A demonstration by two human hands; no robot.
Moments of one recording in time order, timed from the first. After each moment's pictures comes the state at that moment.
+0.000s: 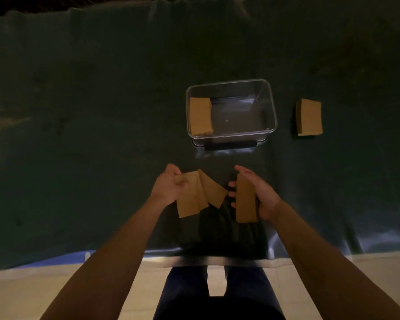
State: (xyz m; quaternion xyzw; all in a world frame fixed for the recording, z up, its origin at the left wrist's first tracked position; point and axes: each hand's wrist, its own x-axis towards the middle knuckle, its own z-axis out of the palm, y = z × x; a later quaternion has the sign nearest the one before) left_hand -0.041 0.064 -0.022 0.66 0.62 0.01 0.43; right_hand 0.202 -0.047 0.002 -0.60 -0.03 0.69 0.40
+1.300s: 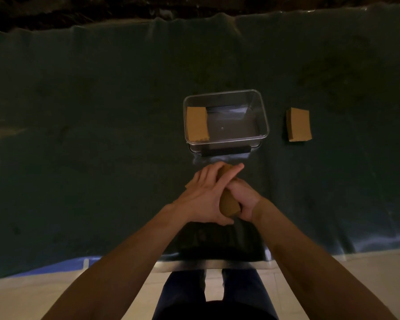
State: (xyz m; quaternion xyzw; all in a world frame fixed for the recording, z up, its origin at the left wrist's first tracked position) left_hand 0.024 0.016 0.052 0.90 0.28 -0.01 0.32; right_hand 0.162 -0.032 0.038 -0.54 -0.09 0.74 0.39
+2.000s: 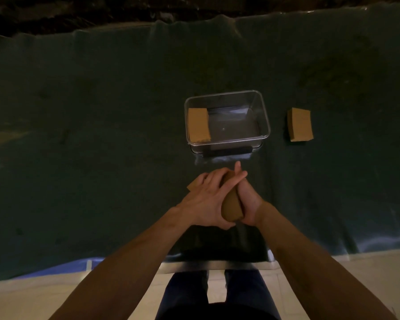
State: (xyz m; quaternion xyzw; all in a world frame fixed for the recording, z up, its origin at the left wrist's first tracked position) left_hand 0.024 0.012 0.034 0.93 0.25 0.01 0.28; right_hand 0.161 -0.038 0.036 -0.56 0.00 0.73 0.40
